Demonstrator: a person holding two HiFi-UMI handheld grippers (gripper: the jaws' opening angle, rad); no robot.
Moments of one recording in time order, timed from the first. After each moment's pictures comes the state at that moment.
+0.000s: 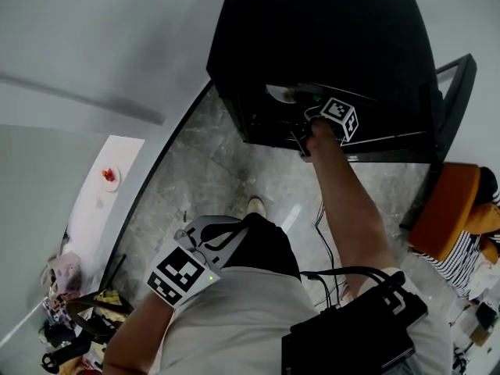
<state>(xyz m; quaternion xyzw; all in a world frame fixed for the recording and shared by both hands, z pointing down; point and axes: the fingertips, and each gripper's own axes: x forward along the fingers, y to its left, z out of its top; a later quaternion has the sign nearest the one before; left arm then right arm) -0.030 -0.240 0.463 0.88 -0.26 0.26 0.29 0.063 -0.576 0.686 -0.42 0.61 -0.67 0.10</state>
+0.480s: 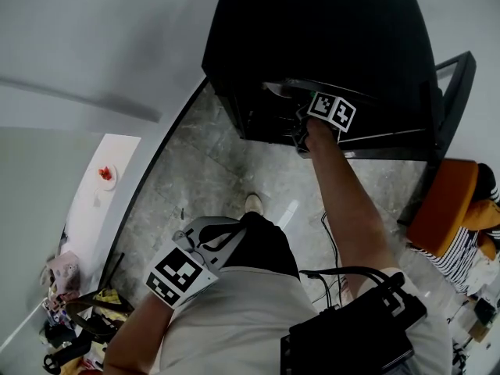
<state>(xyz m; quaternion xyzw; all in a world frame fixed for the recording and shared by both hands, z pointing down) -0.029 -0.234 0.467 0.88 -0.25 0.25 0.30 0.063 -0.581 0.678 -0.45 0.73 -0.51 -0.06</state>
